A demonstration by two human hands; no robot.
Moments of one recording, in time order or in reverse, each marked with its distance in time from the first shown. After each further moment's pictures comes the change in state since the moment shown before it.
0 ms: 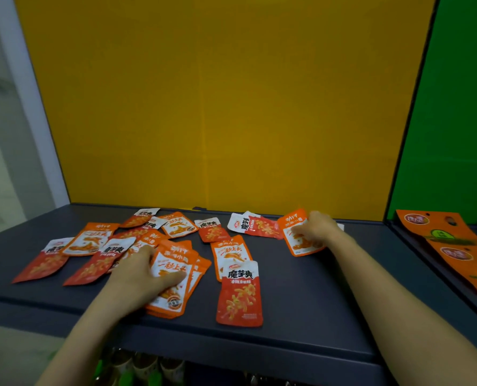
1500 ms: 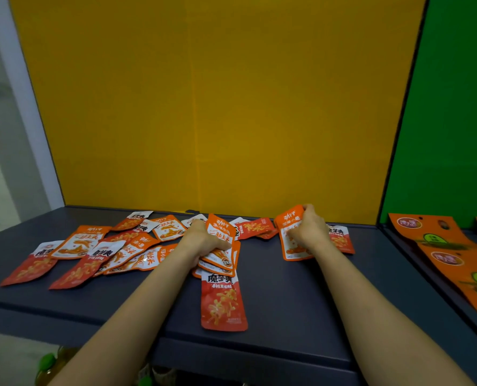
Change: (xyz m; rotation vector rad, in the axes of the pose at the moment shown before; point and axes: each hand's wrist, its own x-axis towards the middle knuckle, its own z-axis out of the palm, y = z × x) left_hand 0.074 0.085 0.056 -0.484 -0.171 -0.073; right_hand -0.005 0.002 0.004 0.221 0.154 0.000
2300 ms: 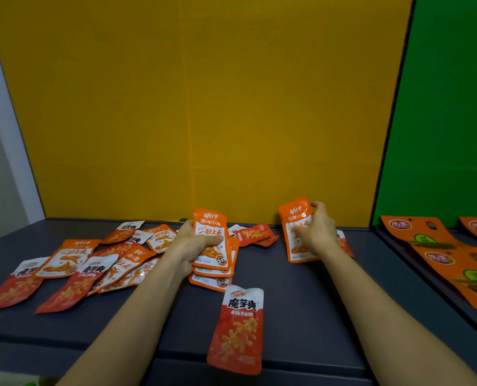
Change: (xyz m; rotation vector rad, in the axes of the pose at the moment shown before) left_hand 0.015 -0.007 -0.017 -0.476 -0.100 0.058; right_hand -0.006 -0.003 -0.010 0.226 0.140 0.014
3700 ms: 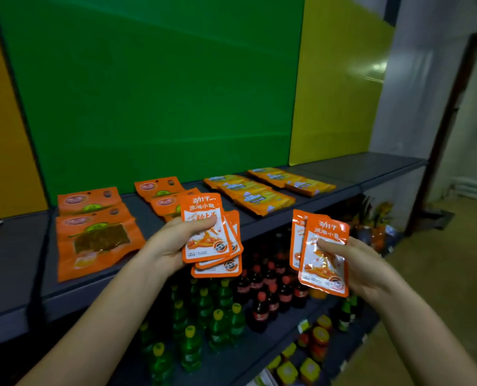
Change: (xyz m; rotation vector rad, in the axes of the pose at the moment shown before) left_hand -0.284 -0.031 0.500 -0.154 -0.860 -0.156; right_hand -0.265 0.295 -0.540 0.717 0.348 0.373
